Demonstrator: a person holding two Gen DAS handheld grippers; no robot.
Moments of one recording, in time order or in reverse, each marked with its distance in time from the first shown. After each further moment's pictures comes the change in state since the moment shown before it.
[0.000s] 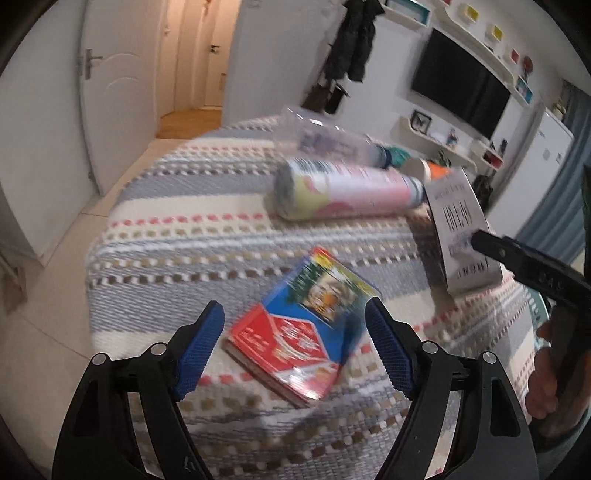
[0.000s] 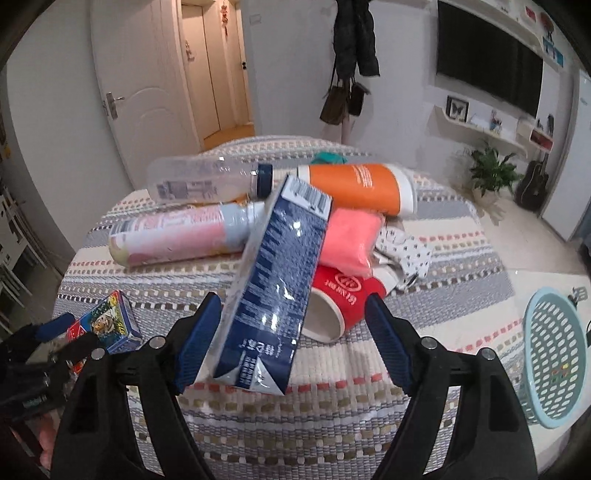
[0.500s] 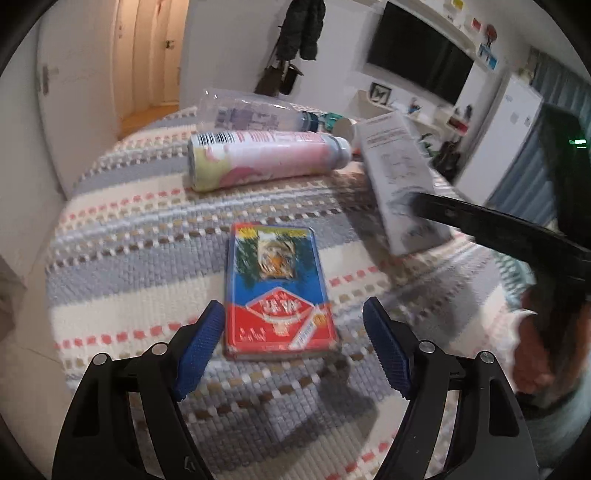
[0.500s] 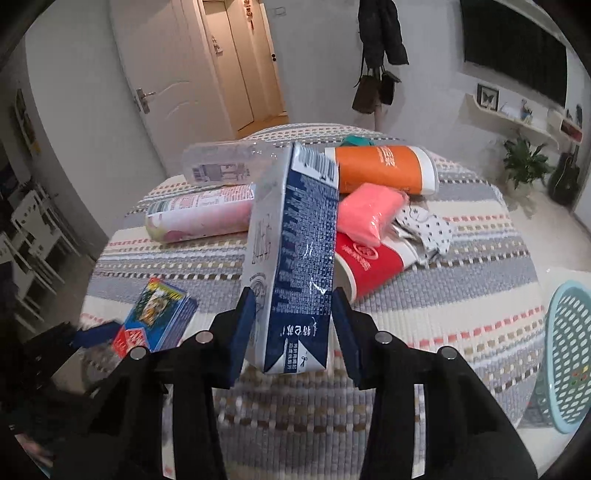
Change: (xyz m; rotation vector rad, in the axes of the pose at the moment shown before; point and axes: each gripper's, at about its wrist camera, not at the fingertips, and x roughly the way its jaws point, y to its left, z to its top) left arm 0.005 -0.064 -0.022 0.127 0.062 -0.049; right arm -0.020 -0.016 -0.015 -0.010 0.038 0.173
